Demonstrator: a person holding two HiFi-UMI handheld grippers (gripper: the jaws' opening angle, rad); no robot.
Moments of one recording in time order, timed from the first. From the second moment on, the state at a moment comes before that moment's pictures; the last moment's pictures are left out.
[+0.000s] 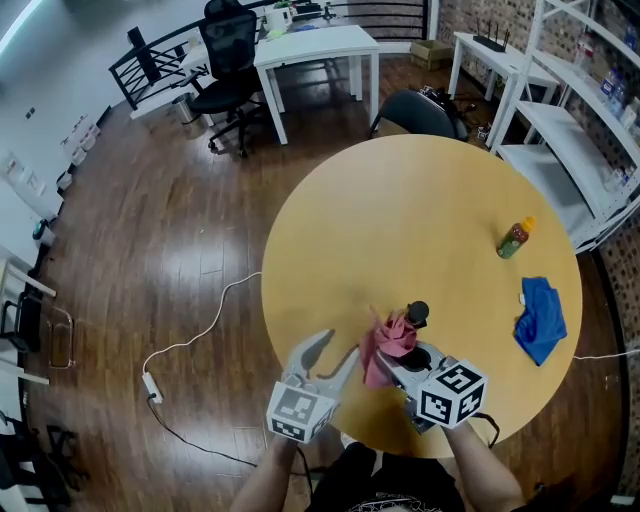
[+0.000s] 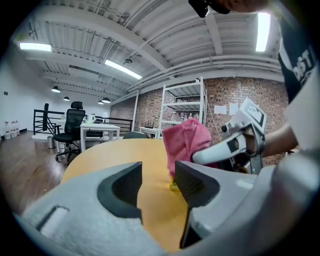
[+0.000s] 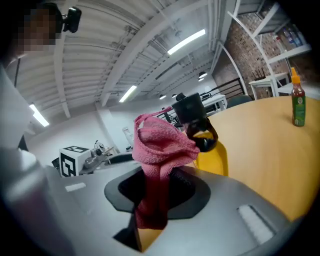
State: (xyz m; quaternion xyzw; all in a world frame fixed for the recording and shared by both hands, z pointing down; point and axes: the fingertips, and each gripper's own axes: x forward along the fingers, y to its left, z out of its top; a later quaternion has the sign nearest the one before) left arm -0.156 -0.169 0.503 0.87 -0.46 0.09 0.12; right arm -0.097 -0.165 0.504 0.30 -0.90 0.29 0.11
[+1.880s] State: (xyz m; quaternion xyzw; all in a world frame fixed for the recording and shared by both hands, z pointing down) left arm -0.033 -0.202 0.478 0.94 -0.32 0.13 0.06; right arm -0.002 -0.213 0.433 0.41 -0.84 0.36 -0.04
